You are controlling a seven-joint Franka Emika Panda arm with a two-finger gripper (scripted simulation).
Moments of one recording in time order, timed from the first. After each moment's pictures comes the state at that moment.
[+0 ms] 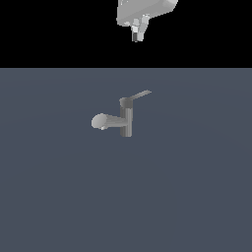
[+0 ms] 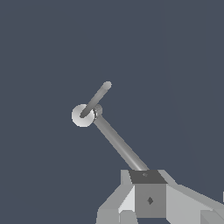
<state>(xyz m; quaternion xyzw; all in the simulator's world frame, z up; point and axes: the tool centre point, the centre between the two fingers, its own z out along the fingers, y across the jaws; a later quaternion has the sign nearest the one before) 0.004 -0.031 0.361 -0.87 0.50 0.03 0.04</state>
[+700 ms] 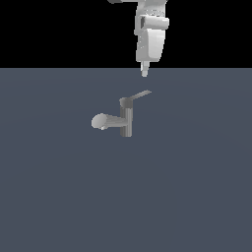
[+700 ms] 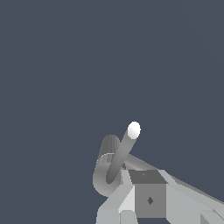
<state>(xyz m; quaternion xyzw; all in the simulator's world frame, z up) 0.079 -0.063 0.267 -0.74 0.67 0.02 0.02</state>
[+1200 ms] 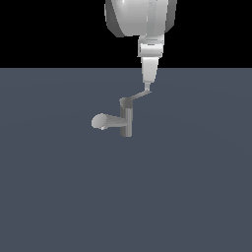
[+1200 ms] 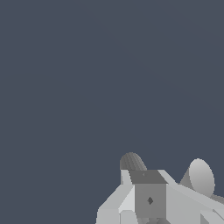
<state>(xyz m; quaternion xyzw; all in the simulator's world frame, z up) 0.111 -0.082 0.205 -0.66 0.75 0.01 0.00</state>
